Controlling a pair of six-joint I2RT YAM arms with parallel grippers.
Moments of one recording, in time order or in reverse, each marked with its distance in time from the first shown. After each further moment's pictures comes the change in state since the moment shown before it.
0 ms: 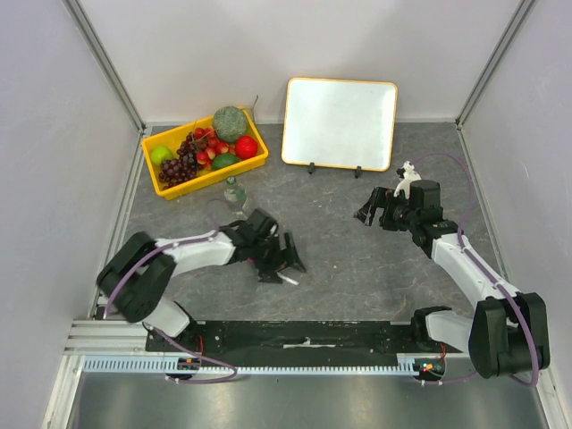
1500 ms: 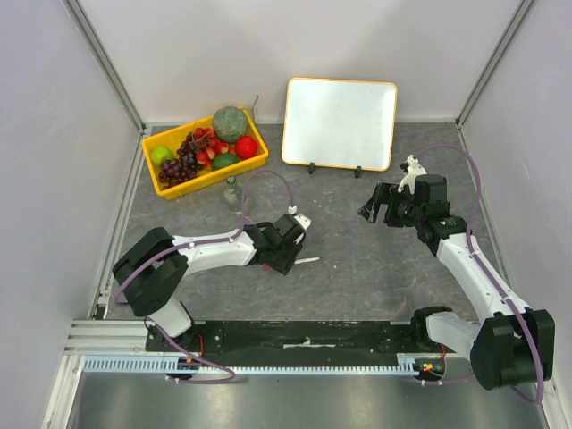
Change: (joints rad) left arm -0.235 0.128 0.213 -0.121 -0.535 0.706; right arm 0.000 -0.064 0.092 -0.157 0.031 -0.048
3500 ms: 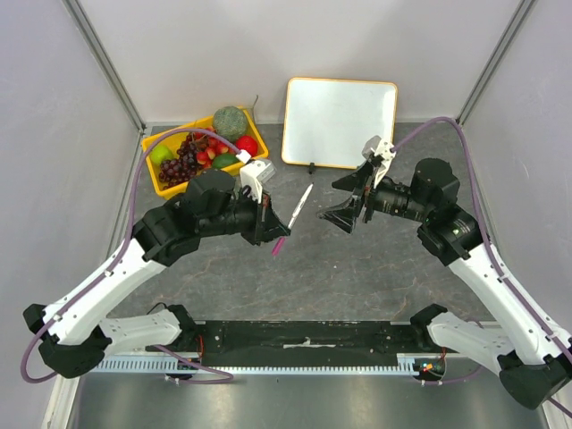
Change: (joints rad) left arm 0.067 -0.540 0.420 -0.319 0.395 -0.162; right arm 0.380 -0.124 0.327 0.094 -0.332 -0.195
